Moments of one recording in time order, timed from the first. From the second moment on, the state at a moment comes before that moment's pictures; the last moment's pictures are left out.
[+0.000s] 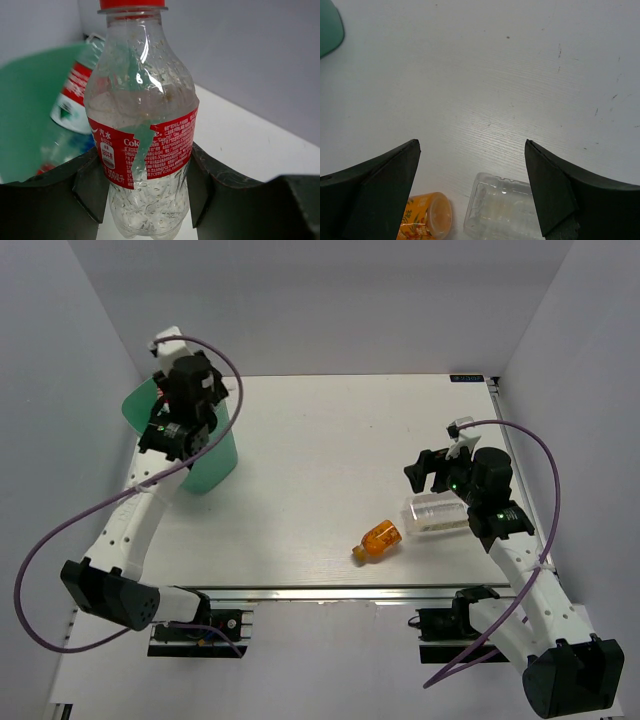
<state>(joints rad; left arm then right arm) -0.34 1.36 1.51 -0.48 -0.63 -0.43 0.20 0.86 0.68 -0.15 -0.28 0.06</state>
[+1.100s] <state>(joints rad) -0.44 1.35 1.33 -0.27 0.12 -0.10 0.19 0.89 0.68 -0.17 -0.24 0.07</state>
